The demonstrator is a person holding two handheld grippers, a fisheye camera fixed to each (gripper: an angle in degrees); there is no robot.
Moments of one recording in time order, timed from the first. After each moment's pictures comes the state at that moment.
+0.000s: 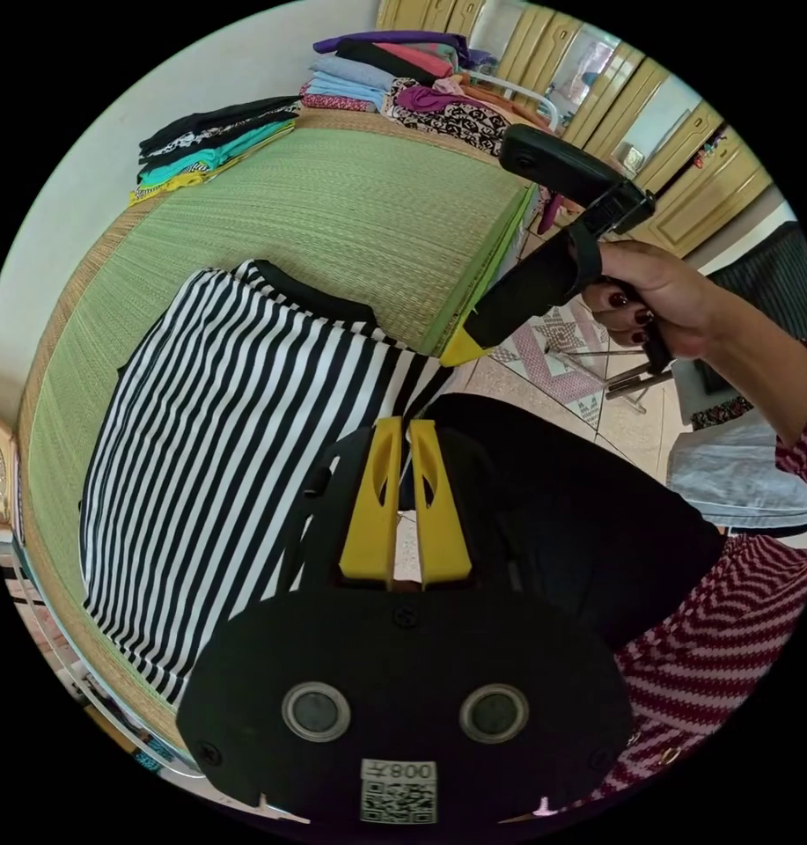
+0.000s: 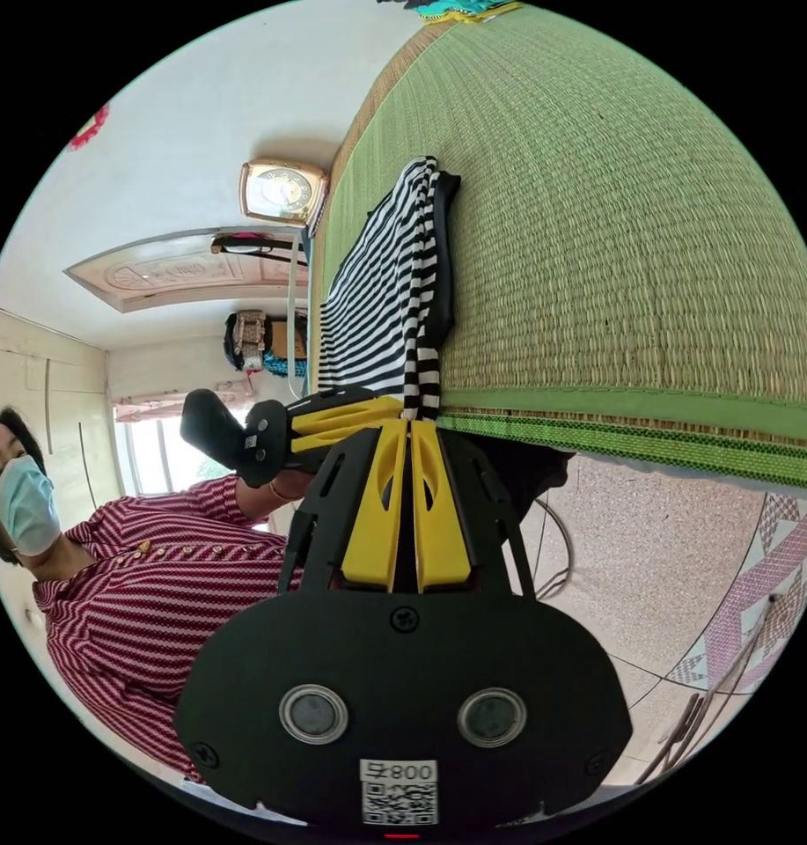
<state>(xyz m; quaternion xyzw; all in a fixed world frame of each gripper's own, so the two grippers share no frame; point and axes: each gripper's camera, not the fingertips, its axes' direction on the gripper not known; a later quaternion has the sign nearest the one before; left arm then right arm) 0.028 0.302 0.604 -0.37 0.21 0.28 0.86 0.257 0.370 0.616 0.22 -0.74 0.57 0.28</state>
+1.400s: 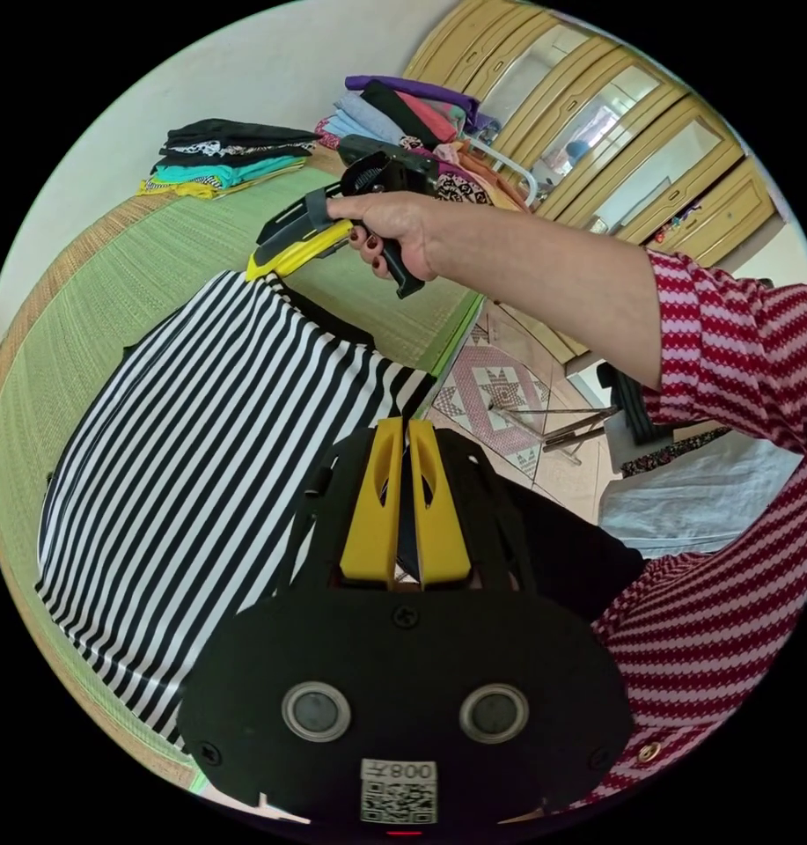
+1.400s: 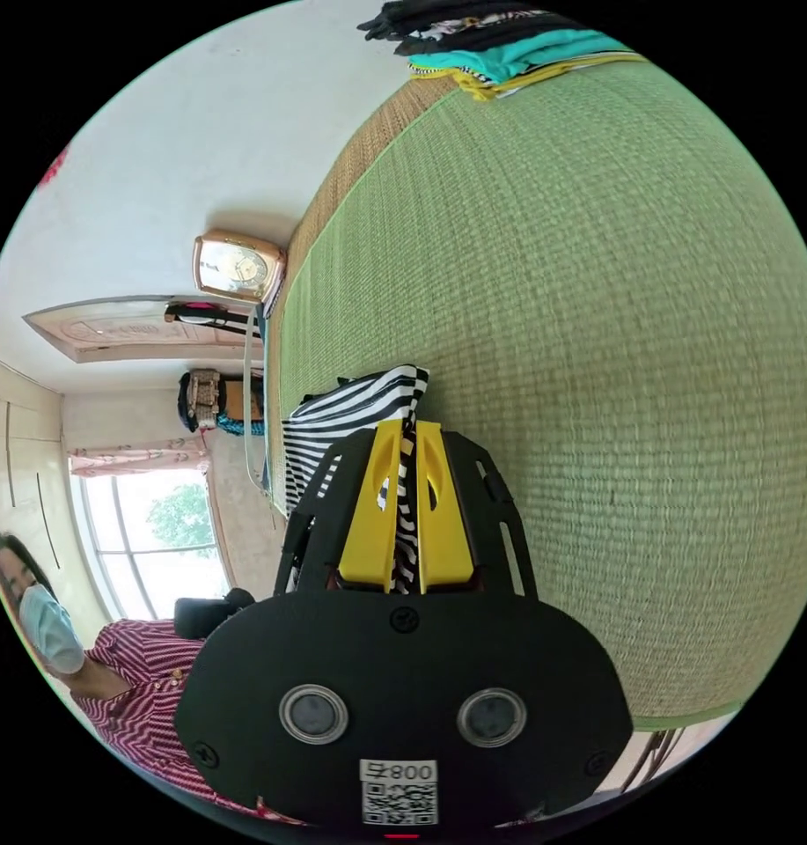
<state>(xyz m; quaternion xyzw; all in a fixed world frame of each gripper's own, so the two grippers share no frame) 0.005 0.305 0.564 -0.32 0.31 0.20 0.87 0.331 0.330 0.801 0.18 -0.67 0.65 0.30</state>
